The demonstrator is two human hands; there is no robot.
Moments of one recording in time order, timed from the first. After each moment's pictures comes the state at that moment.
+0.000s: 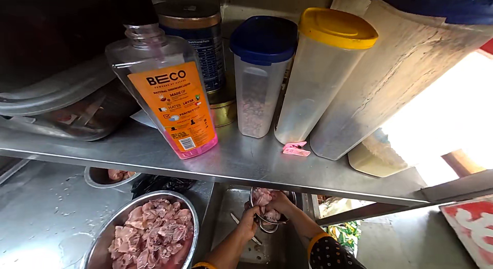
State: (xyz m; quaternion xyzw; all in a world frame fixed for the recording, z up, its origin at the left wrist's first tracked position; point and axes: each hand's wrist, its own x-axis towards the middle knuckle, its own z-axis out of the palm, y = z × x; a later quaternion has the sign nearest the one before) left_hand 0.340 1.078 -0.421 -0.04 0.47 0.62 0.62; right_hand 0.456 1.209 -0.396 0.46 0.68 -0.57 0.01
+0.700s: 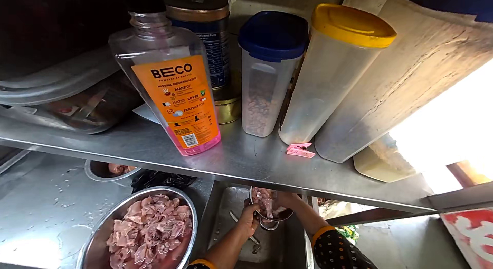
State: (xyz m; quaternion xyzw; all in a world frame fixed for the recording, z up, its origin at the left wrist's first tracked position) left_hand 0.341 1.084 -0.413 -0.07 0.45 0.64 0.62; right_hand 0.448 1.236 -0.341 0.37 0.84 -0.30 0.25
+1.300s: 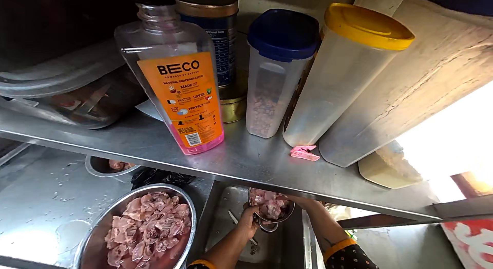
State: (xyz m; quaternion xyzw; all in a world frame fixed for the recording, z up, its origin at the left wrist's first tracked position) left_hand 0.345 1.083 -0.417 -0.11 0.45 0.63 0.62; right_hand 0.478 1.247 -0.332 0.45 0.68 -0.57 0.07
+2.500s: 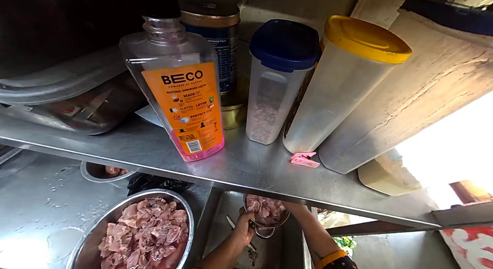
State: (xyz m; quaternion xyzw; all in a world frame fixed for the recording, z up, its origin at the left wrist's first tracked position) left_hand 0.337 1.077 -0.420 -0.12 0.45 0.64 0.61; right_hand 0.446 1.209 -0.278 0.51 0.80 -0.30 0.11
